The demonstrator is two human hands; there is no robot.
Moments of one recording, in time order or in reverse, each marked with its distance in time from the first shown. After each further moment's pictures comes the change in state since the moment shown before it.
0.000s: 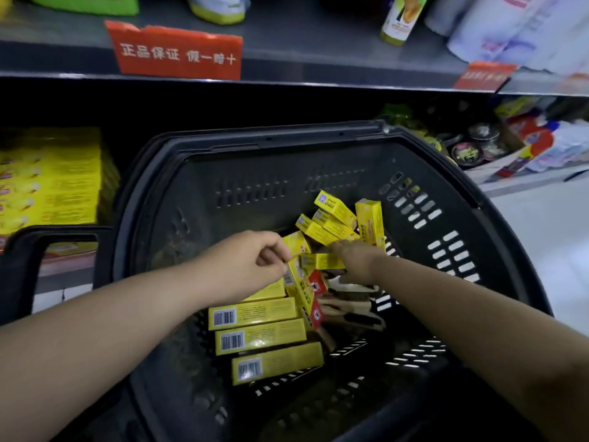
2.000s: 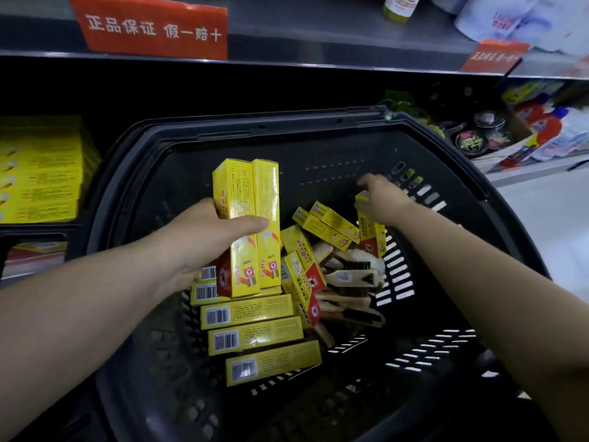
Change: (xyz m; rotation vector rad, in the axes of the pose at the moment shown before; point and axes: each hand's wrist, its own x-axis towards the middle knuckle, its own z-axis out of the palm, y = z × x) left_hand 0.012 -0.007 -0.019 -0.607 0.199 -0.398; right_hand 0.010 0.043 -0.070 0.348 0.329 0.280
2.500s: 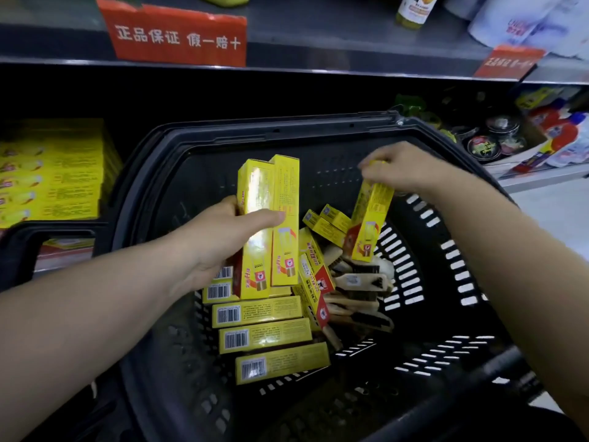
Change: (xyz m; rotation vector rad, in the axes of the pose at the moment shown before) left_hand -0.006 0.005 0.002 -0.163 -0.084 0.008; right_hand -0.026 -0.035 -0.064 0.386 0.041 -0.108
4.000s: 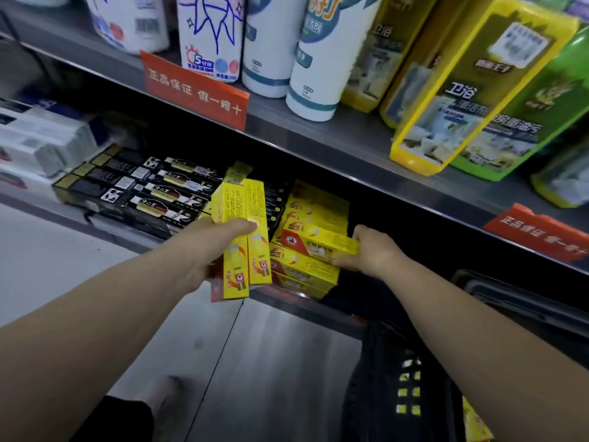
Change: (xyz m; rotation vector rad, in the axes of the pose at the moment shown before) left_hand -0.103 -0.050 -0.317 -0.384 0.649 -0.047; right_hand 0.048 -0.323 0.217 -0.406 -0.268 -0.325
